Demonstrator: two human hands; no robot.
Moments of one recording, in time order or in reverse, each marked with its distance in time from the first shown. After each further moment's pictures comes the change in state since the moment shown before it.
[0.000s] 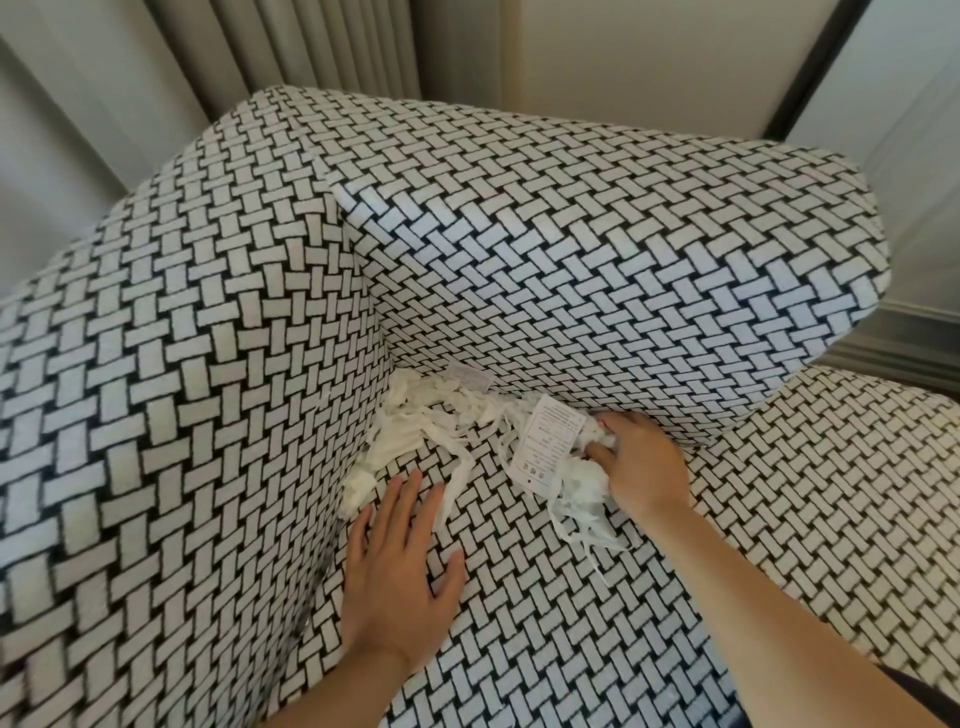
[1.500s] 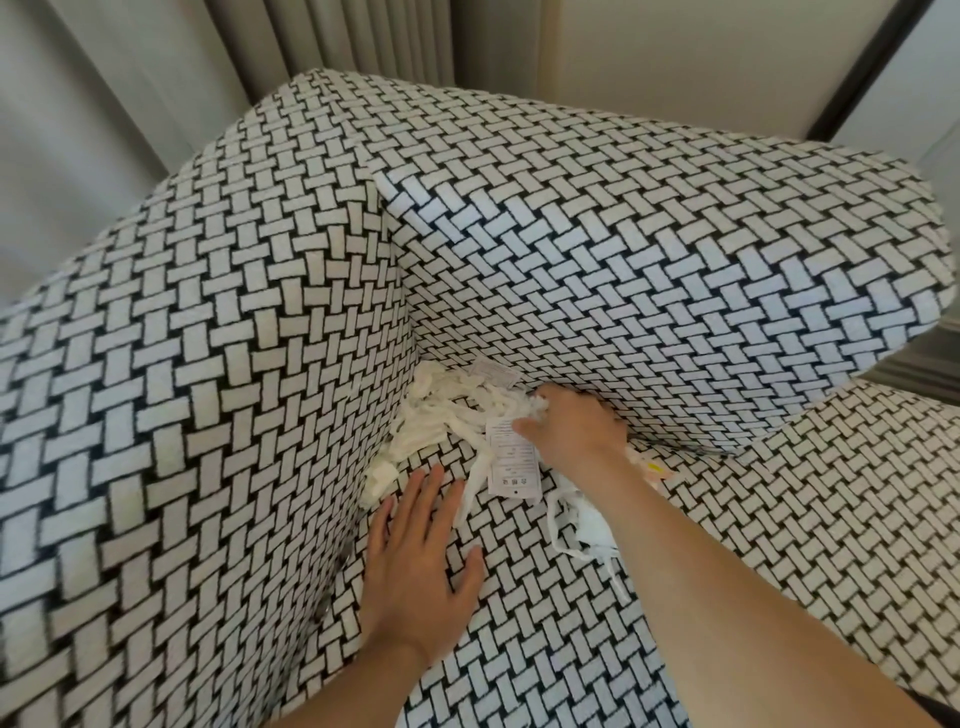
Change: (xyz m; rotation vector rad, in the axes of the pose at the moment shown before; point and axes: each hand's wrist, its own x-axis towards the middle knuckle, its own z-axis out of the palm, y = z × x) left_hand -0.001 0.000 0.001 -0.042 0.000 -0.002; right_hand 0.030 -0.083 0.015 -0.107 -0.305 0.067
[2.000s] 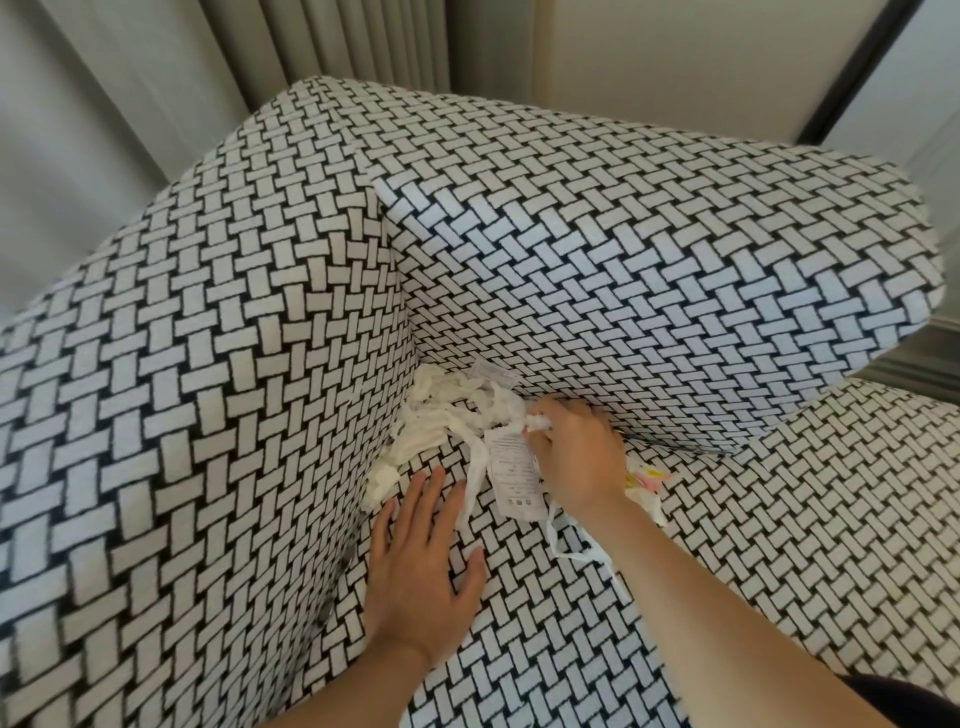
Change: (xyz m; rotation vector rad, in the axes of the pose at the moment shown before) left_hand -0.001 -0.001 0.001 0.019 0.011 0.017; right_hand -0.029 0.008 0.013 0.117 0.295 -0.188
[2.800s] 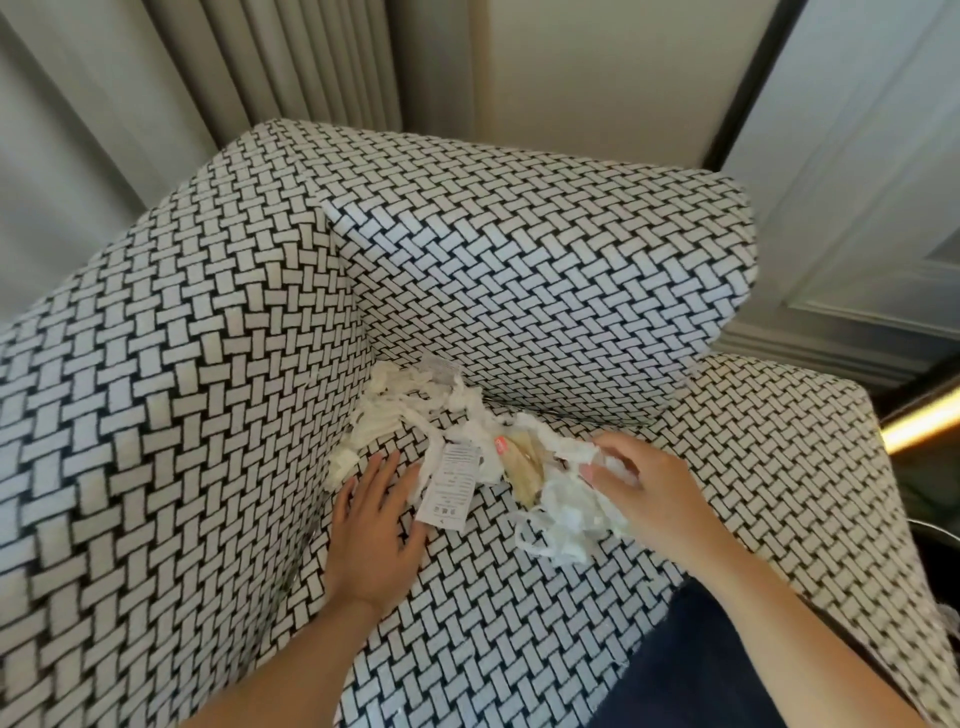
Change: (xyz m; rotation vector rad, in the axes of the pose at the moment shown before) left_hand 0.000 -0.001 -0.005 -0.113 0.049 0.049; right_hand -0.097 0.081 -0.097 0.319 -0.127 -0.050
